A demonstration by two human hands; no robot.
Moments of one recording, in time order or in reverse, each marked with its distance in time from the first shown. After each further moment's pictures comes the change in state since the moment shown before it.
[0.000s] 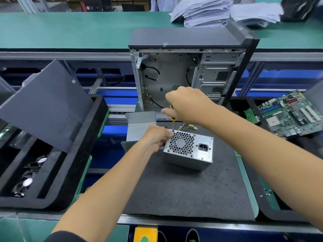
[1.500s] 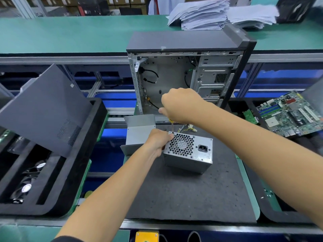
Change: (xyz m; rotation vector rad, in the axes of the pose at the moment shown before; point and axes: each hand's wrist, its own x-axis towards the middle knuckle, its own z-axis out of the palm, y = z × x) left_hand 0.013 -0.009 0.011 0.061 0.063 0.001; right_hand 0.019 -0.002 0.003 -0.095 -0.038 -0.018
